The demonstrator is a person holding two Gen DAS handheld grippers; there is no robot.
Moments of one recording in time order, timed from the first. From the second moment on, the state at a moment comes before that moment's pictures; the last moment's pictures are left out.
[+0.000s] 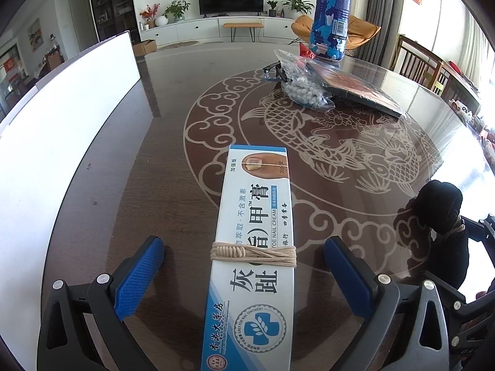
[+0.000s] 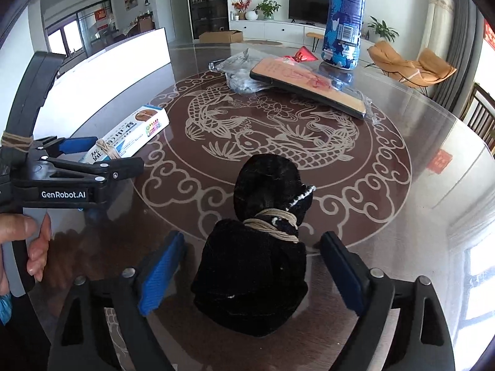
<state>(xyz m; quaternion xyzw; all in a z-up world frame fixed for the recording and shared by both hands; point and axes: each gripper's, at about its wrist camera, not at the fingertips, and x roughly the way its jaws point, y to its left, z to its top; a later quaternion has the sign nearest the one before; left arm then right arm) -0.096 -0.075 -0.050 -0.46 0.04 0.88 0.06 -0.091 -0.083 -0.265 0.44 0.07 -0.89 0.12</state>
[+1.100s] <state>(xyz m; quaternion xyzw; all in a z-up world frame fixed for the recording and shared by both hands) -0.084 -0.079 -0.033 -0.49 0.08 0.85 0.16 -0.106 -0.081 -0.246 0.52 0.00 -0.84 0.14</state>
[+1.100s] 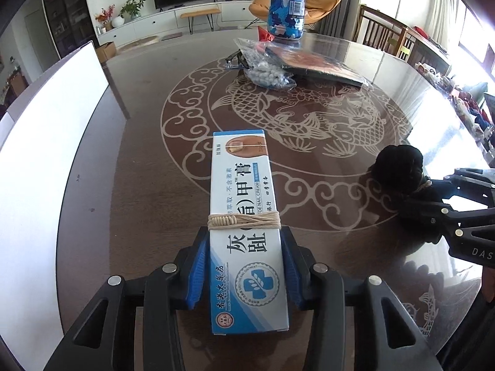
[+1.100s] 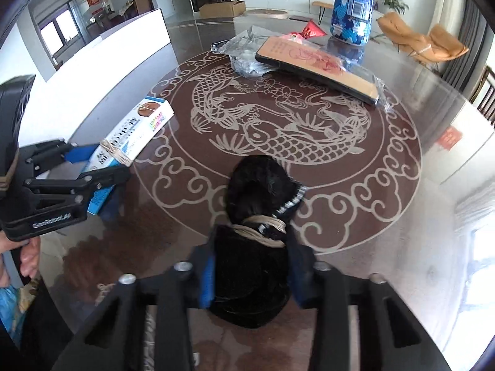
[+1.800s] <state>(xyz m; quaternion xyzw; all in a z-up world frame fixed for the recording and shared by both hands) -0.025 -0.255 0.102 -0.35 -0.03 0.94 0.06 -0.099 -0.241 -0.146 0.44 0.04 -0.85 0.28</state>
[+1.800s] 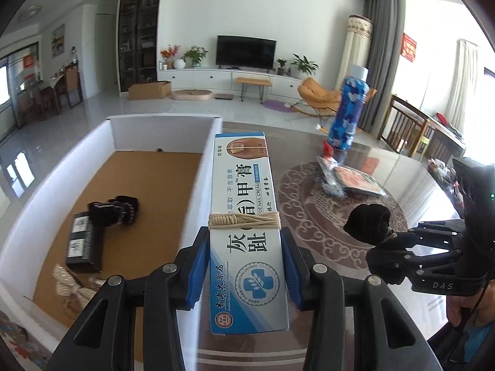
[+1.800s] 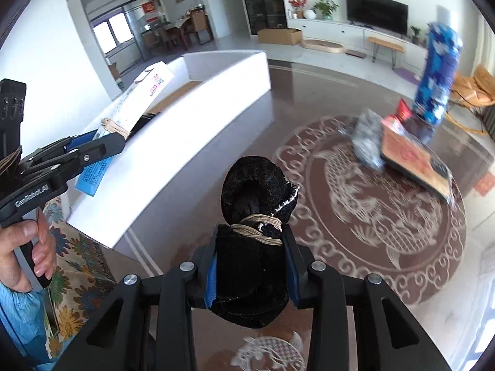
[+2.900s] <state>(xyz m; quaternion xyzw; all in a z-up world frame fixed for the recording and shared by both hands) -0.006 -0.391 0.083 -0.35 -0.06 0.92 -0.15 -0.095 -0.377 -0.152 0.31 0.10 -0.89 0.33</state>
